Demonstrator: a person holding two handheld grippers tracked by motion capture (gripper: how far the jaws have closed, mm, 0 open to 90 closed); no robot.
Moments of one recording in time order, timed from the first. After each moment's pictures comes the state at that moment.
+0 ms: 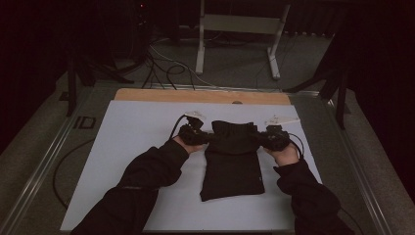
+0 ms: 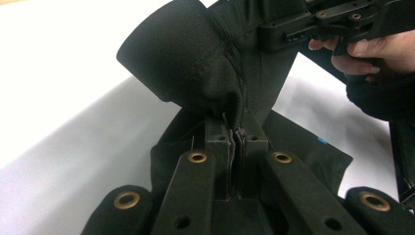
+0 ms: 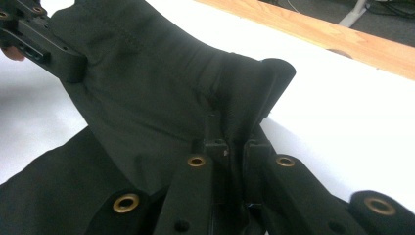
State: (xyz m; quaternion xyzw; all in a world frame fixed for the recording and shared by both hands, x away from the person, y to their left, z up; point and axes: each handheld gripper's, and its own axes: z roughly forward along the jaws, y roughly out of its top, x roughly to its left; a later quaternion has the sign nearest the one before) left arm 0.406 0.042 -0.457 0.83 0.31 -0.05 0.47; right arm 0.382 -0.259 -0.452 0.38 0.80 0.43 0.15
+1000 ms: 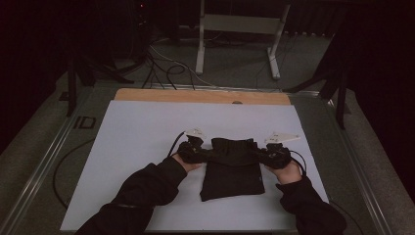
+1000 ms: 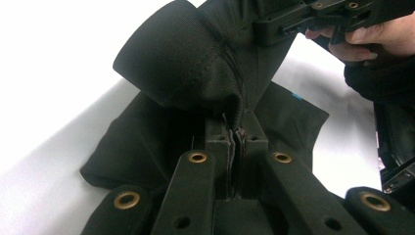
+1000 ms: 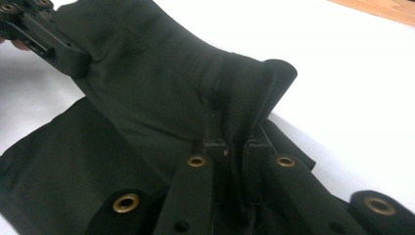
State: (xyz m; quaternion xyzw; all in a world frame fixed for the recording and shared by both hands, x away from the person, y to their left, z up) left arm 0.360 0.043 -0.477 0.84 0.29 -0.06 0.46; right arm 0.336 -0.258 -0.468 0.37 0.82 0.41 0.14
